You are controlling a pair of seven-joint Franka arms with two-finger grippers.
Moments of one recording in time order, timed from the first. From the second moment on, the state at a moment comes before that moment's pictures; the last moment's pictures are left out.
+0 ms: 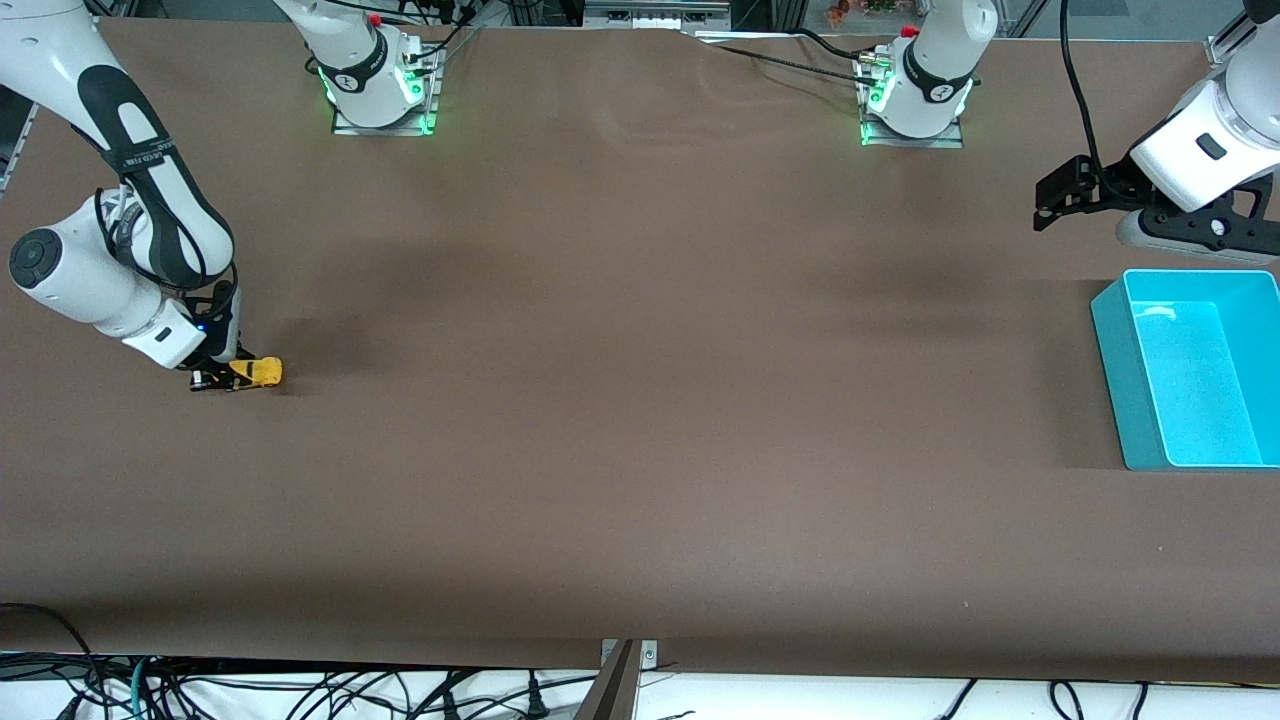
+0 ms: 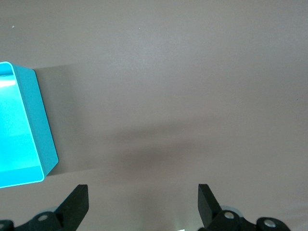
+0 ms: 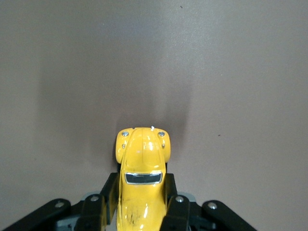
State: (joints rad) left arm 0.03 -0.04 -0.11 -1.65 -0.02 1.53 0.06; right arm -0.44 0.45 0.19 -2.16 0.04 2.65 -2.03
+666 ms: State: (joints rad) left arm 0.03 -0.04 -0.11 -1.65 -0.02 1.53 0.06; right arm -0.45 0.39 0.23 -1.97 0.04 2.22 -1.88
